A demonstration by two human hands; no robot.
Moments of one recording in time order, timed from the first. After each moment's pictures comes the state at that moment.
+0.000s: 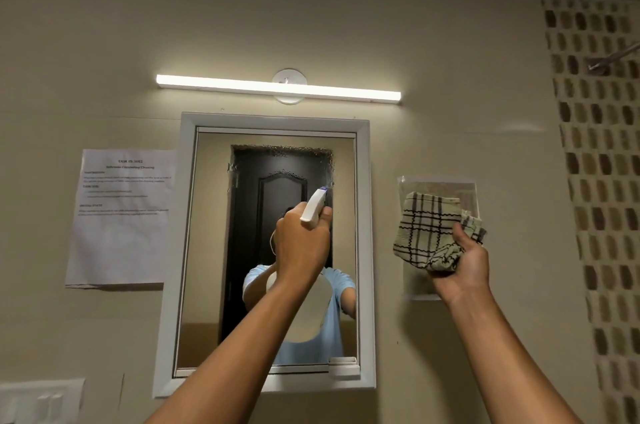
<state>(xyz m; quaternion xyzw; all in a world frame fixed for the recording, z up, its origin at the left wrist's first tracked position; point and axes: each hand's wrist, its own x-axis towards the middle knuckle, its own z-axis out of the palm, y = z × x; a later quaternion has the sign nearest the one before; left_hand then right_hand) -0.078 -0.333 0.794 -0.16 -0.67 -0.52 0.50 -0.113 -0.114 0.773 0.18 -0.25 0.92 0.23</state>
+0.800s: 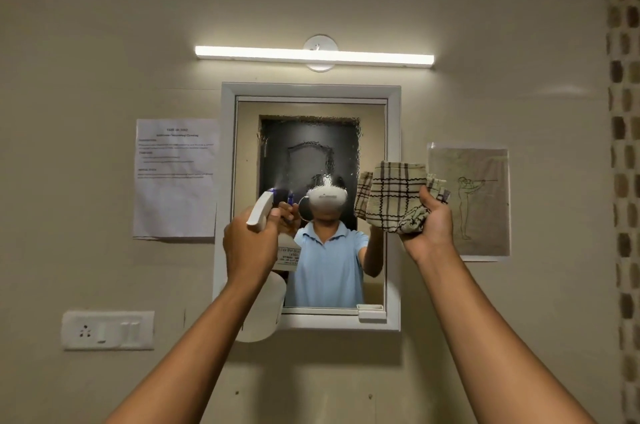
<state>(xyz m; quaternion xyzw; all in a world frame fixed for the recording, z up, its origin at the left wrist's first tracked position) -0.037 -0.436 0.732 -0.02 -0.67 -0.53 0.52 -0.097 -0.202 0.770 0.18 -0.29 0.93 0.14</state>
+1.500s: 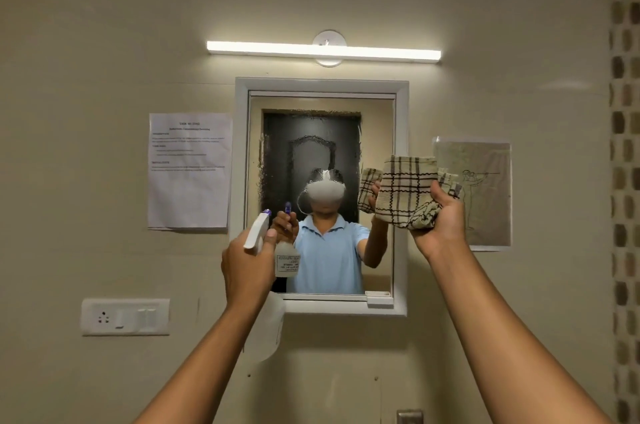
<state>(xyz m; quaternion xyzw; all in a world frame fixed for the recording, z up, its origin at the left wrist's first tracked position) -0.023 -0.460 0.688 0.02 -0.68 -0.54 0.50 -0.066 -0.207 0.762 0.18 -0.29 0.93 0.14</state>
